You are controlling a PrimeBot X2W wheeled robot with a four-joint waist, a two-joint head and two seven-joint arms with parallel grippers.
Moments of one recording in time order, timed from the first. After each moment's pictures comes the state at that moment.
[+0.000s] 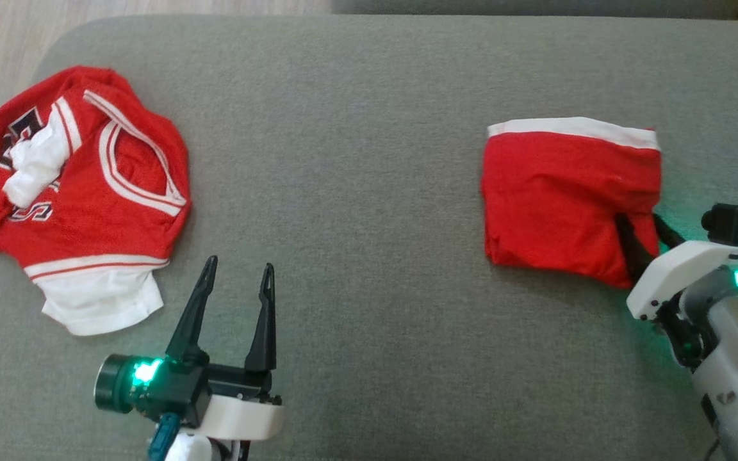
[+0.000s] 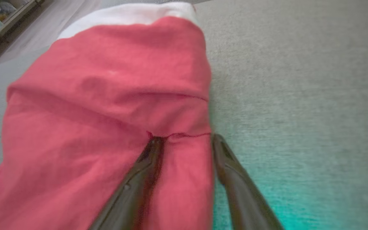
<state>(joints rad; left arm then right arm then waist) -0.03 0.05 -0.24 0.10 -0.04 0.03 -0.26 -0.50 -0.33 0.35 0.85 0.64 0.12 0.00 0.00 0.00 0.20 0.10</state>
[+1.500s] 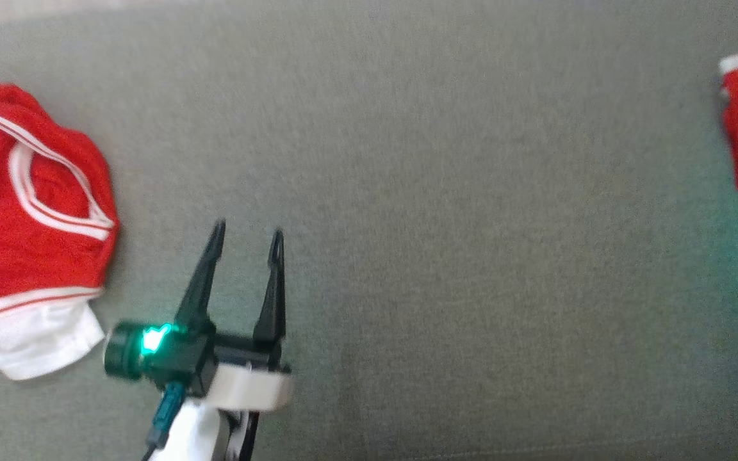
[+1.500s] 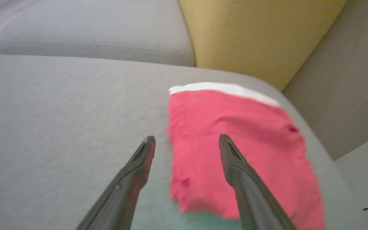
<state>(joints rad) -0.15 0.05 -0.29 0.09 -0.10 0.05 -0.26 -0.65 -0.61 0.28 0.91 0.46 0.12 -0.12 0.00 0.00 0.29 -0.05</state>
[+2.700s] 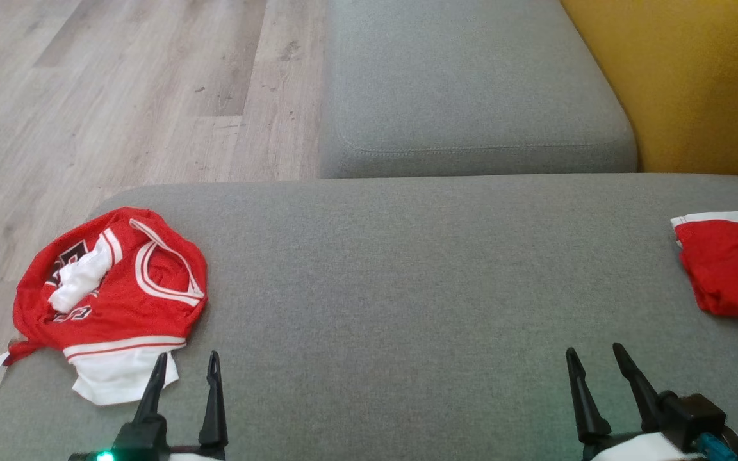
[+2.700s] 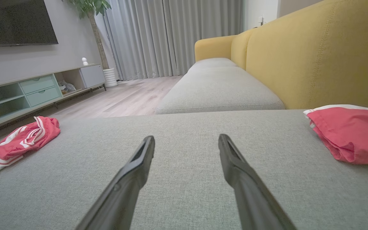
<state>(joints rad) 0.09 0.06 -0.09 0.31 -0.08 0.03 -0.26 0.14 -0.09 0.09 0.30 0.17 0.12 -0.25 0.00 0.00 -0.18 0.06</state>
